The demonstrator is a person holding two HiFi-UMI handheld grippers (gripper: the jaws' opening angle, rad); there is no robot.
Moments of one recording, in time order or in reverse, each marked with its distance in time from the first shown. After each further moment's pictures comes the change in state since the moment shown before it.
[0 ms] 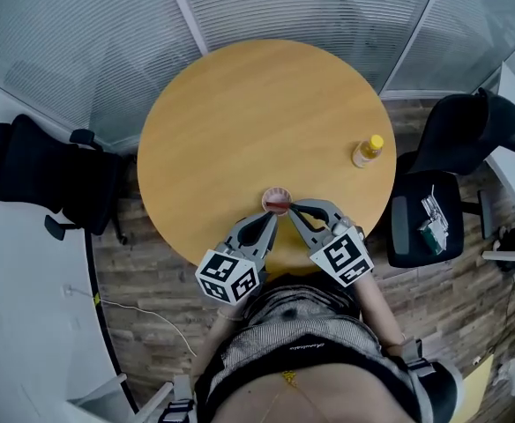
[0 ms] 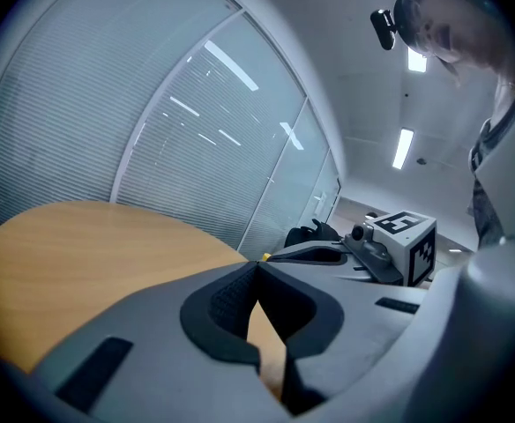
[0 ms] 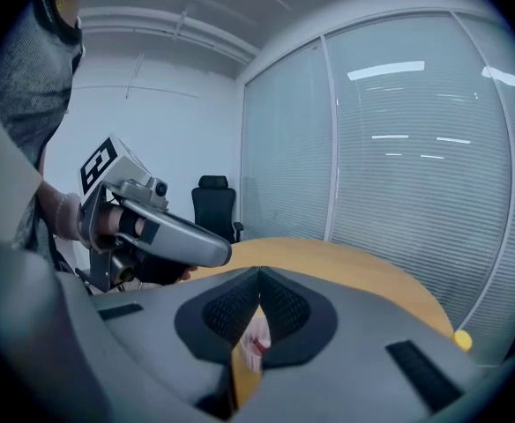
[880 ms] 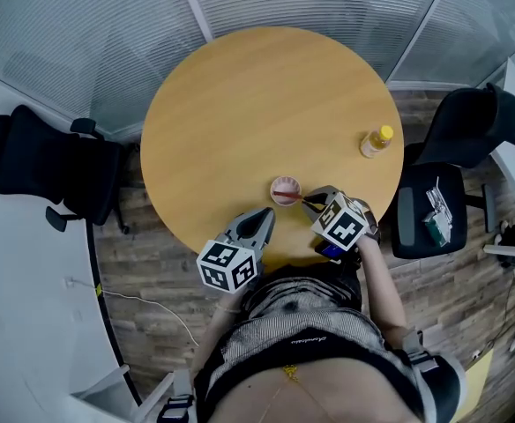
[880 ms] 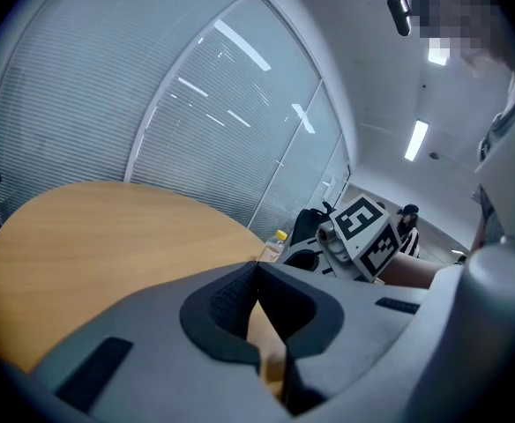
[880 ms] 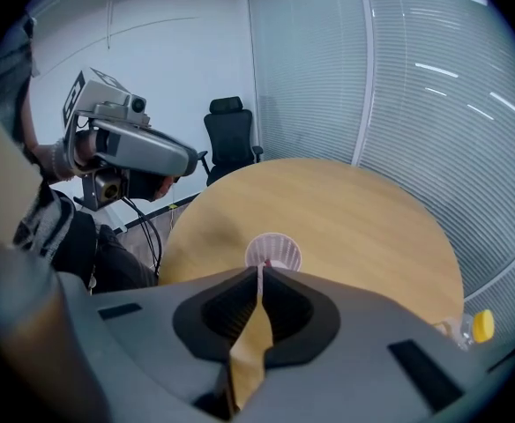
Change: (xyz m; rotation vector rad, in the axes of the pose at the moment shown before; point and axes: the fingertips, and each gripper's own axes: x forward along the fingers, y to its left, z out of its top) left arm -0.017 0.034 -0.037 -0.044 0.129 0.038; right arm 0.038 -0.003 -0.104 -0.065 0.533 0.161
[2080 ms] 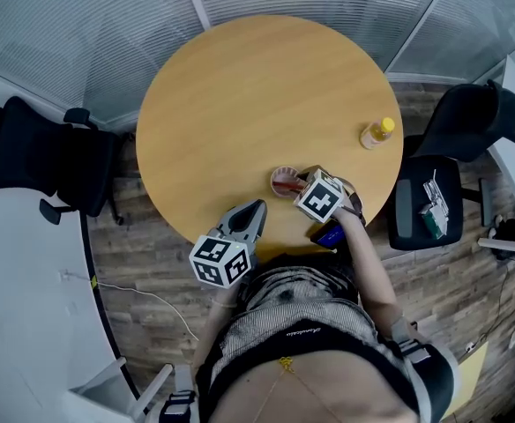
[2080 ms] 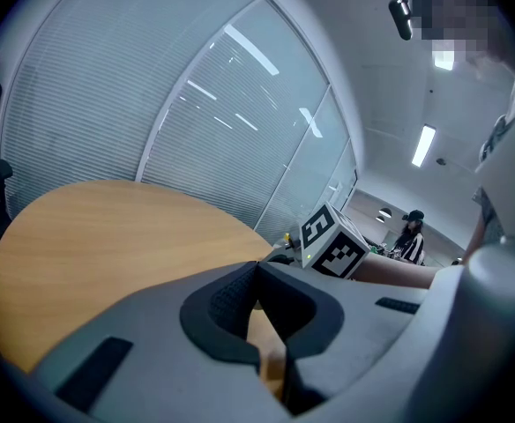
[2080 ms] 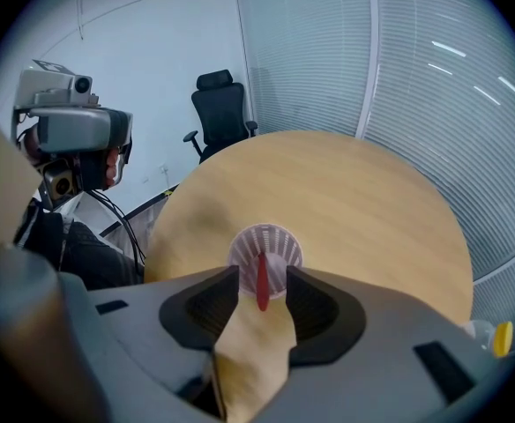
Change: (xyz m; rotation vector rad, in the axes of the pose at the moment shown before) left arm -0.015 0.018 -0.002 -0.036 -0.021 0.034; right arm 0.053 -0.013 0.000 0.037 0.159 0.009
